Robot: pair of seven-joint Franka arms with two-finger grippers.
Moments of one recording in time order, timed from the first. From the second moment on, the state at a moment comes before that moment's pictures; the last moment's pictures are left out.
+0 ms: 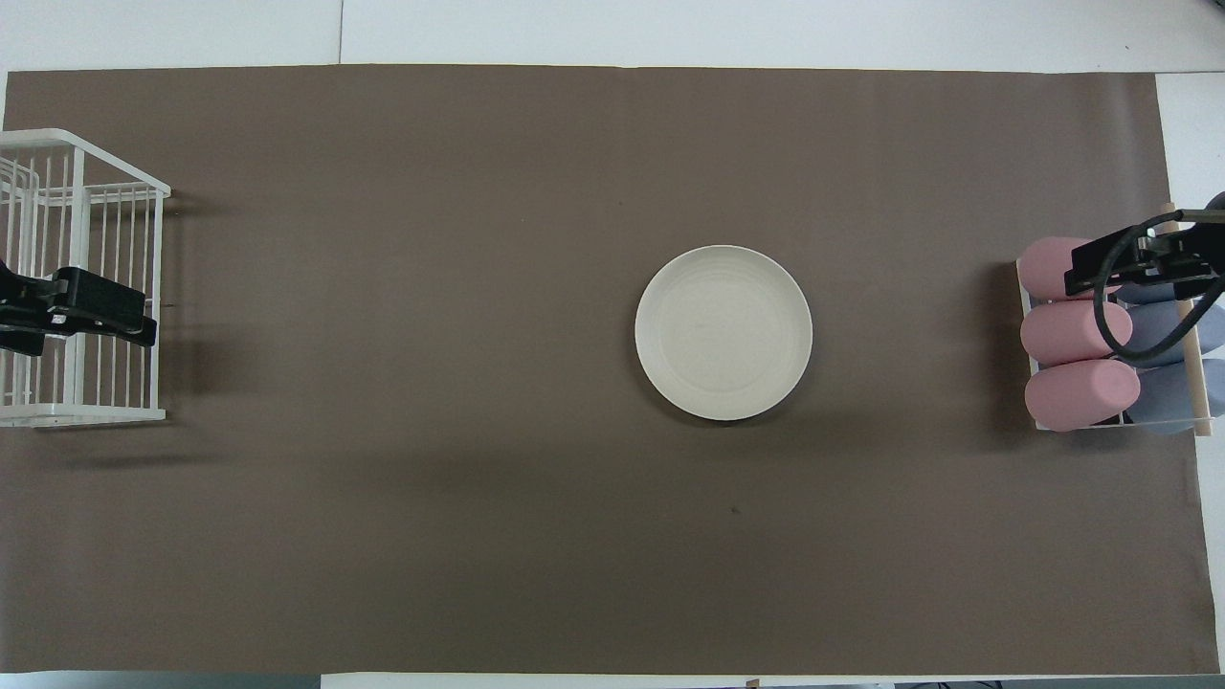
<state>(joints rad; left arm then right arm) -0.13 -0.01 0.05 -1.54 -0.05 1.39 -0.07 -0.08 0.04 0.03 -1.57 0.00 1.55 0.01</state>
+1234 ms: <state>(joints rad) -0.15 -0.02 0.05 -1.65 0.17 1.48 -0.19 -0.08 0.04 0.04 -1.57 0.00 1.55 0.43</state>
